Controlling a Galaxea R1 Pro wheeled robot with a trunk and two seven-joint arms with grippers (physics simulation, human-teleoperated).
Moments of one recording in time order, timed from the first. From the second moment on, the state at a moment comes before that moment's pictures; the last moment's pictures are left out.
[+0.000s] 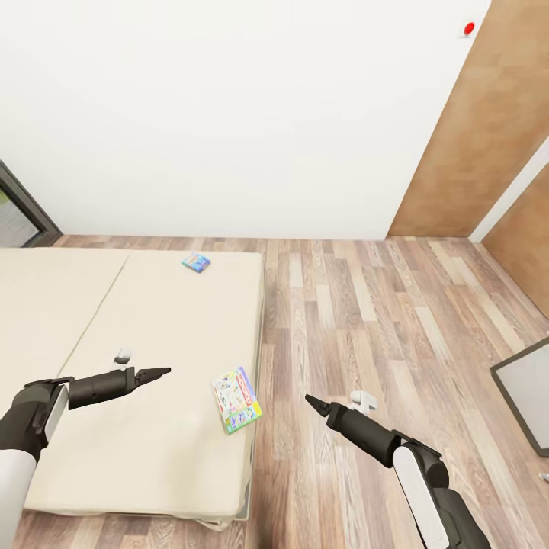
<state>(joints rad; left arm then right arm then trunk) -0.73 0.34 0.34 -0.73 -0.06 0.72 -1.33 -0.25 0.04 -0.04 -1.40 -0.56 0.67 0.34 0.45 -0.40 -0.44</state>
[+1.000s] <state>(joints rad) -0.73 0.33 0.34 -0.73 -0.06 0.72 -1.33 -0.25 0.04 -0.04 -1.40 -0.56 0.67 0.34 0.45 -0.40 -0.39</state>
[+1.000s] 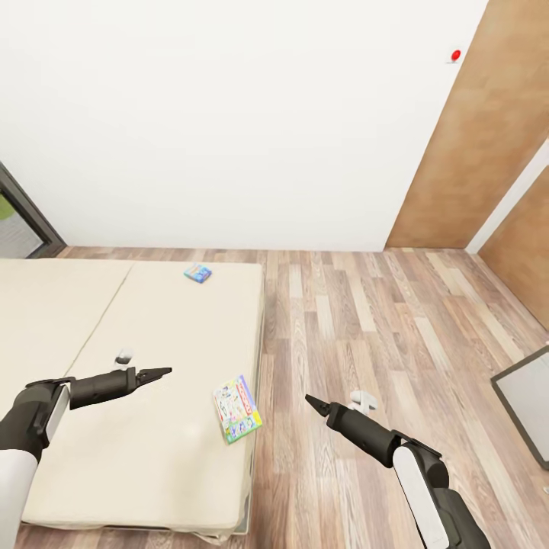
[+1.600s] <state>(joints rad) -0.73 0.32 0.34 -0.73 -0.06 0.72 -1.33 -0.25 0.04 -0.04 -1.40 -0.56 0.67 0.34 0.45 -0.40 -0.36</state>
